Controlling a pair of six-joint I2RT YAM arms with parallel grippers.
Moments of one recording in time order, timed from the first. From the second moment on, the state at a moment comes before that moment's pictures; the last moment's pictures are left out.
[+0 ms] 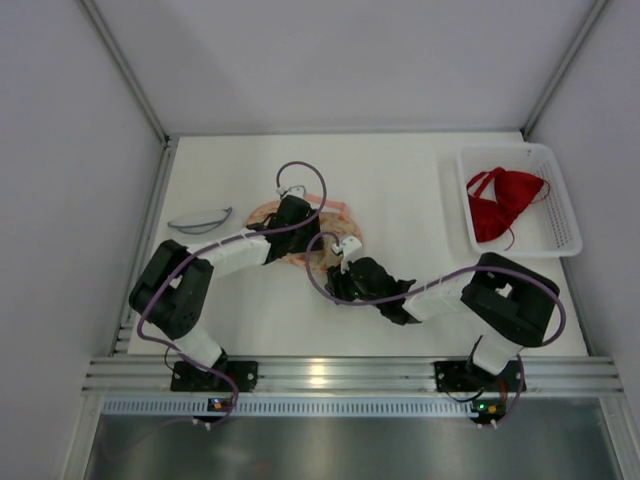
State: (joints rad) left arm -0.58 1.65 0.91 -0.08 -0.11 -0.59; right arm 1.03 1.64 0.57 0.56 0.19 0.32
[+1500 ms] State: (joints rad) left arm -0.57 1.63 0.91 -0.09 -0.06 -0.50; right arm 1.02 1.68 0.63 0.45 0.41 0.31
